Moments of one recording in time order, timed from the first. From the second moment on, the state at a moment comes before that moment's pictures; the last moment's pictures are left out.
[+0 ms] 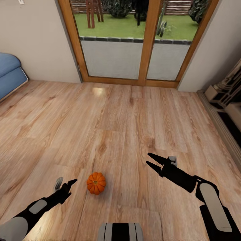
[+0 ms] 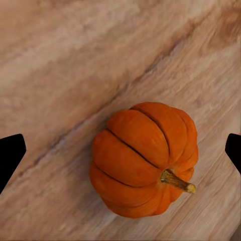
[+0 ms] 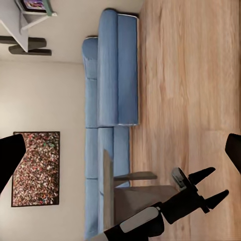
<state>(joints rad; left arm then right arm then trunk) -0.68 0.28 -0.24 -0.19 1.29 0.37 -0.49 -0.31 -0.07 -0.16 -1.58 -1.21 1.04 0.39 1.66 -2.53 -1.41</state>
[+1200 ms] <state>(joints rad) -0.68 0.28 -0.25 -0.19 1.28 0.42 -0.65 -0.31 -0.07 -0.16 -1.58 -1.21 1.04 0.39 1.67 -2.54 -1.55</state>
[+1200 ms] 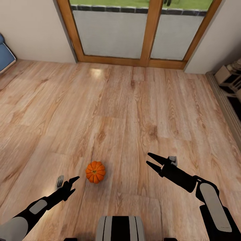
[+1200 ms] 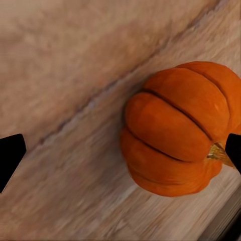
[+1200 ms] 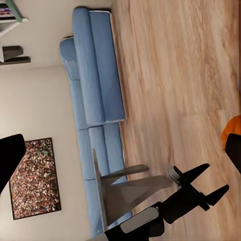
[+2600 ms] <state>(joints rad) -0.68 0.27 -0.25 -0.20 1.28 0.42 -0.66 -0.31 -0.07 -0.16 -1.58 -1.21 1.04 0.39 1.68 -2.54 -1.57</state>
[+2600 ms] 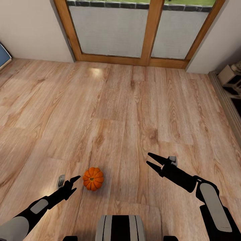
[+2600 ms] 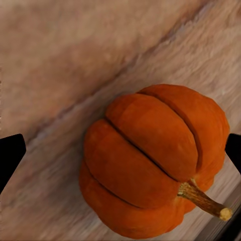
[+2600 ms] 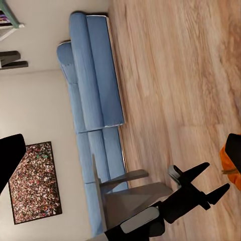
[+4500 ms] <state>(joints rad) -0.68 0.26 -0.44 -0.21 1.17 0.38 -0.62 -0.31 -0.07 -0.17 -1.58 -1.21 1.04 0.39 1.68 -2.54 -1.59</state>
